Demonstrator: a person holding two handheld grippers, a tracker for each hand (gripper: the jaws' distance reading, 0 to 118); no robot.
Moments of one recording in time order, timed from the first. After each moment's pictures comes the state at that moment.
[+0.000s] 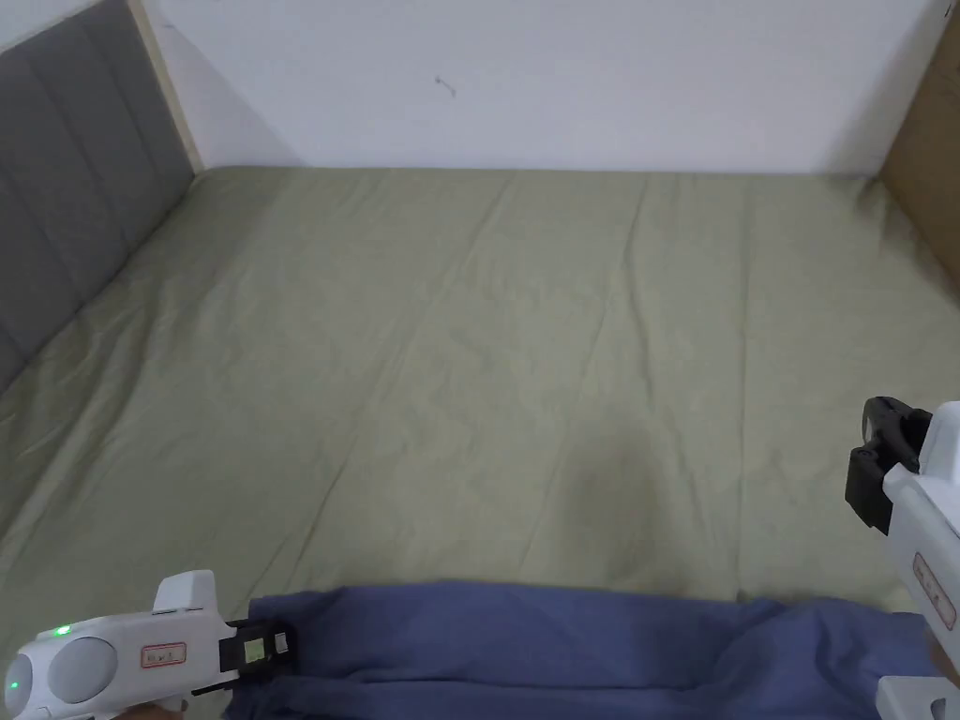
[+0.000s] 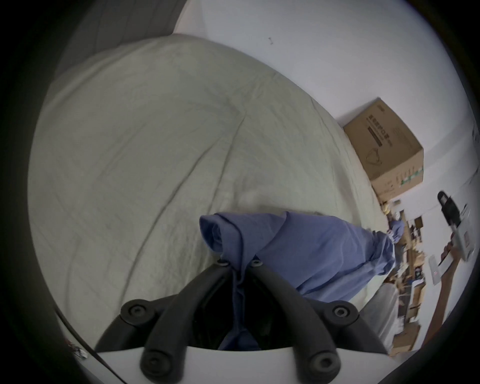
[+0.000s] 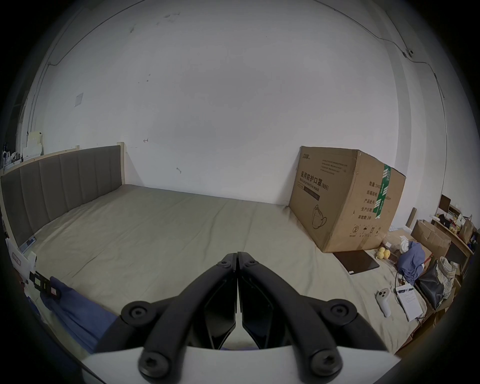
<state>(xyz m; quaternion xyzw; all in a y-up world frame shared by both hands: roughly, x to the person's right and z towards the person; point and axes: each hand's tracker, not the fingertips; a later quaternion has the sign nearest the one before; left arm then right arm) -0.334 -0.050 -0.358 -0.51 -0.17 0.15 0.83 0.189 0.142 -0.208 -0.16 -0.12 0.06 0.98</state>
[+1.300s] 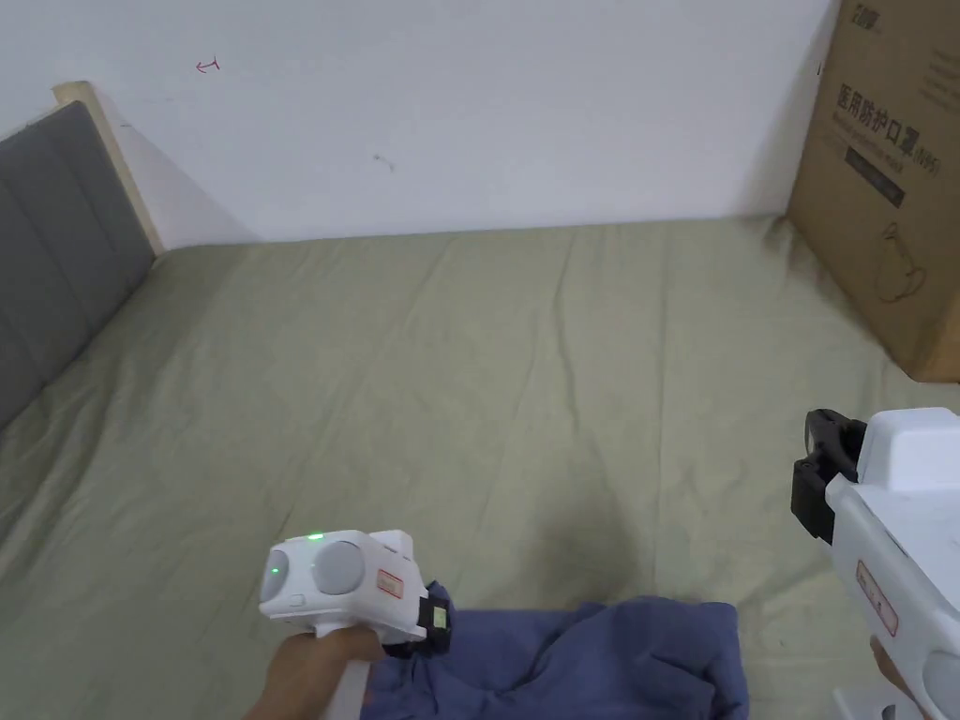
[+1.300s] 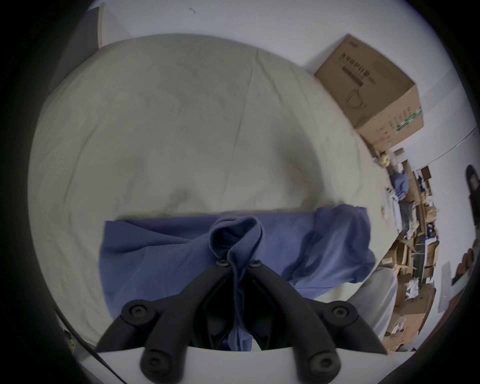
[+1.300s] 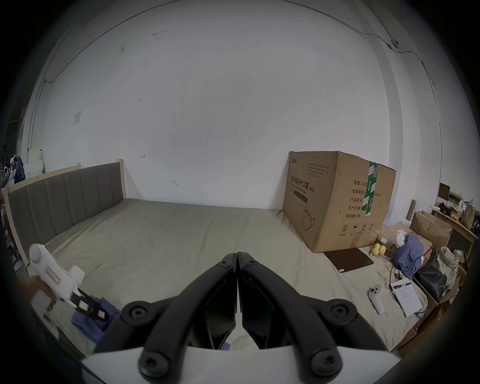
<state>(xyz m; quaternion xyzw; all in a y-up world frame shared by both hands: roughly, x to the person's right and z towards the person) -0.079 -0.013 -0.354 -0.60 -0.22 0.03 0.77 0.230 0.160 -0.145 -0.13 -0.11 0.03 0.98</state>
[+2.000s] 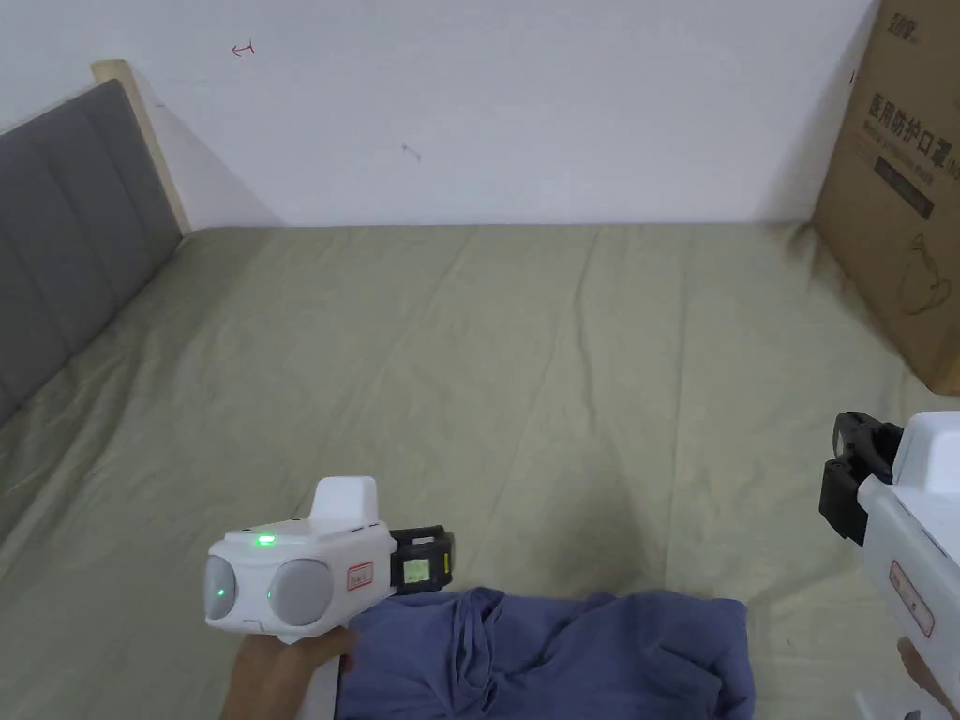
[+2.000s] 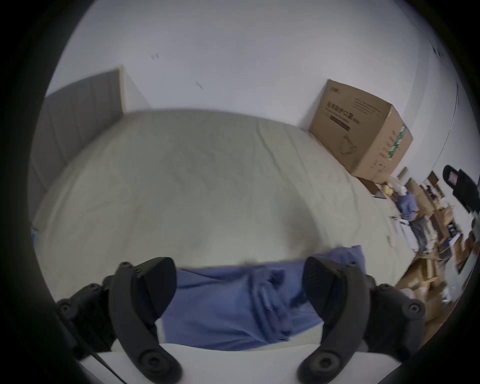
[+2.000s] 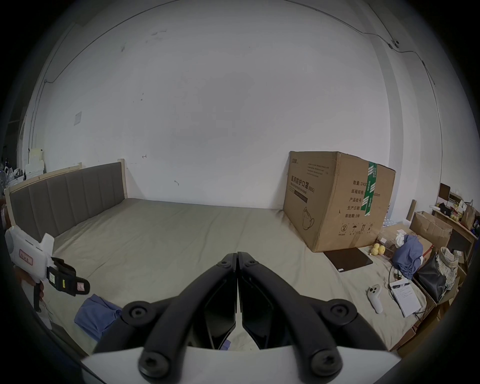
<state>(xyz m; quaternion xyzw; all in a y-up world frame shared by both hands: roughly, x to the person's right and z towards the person) -0.137 0.065 -0.302 -0.37 -0.17 0.01 0.91 0.207 0.185 -0.130 -0.13 -0.11 0.03 0.98</state>
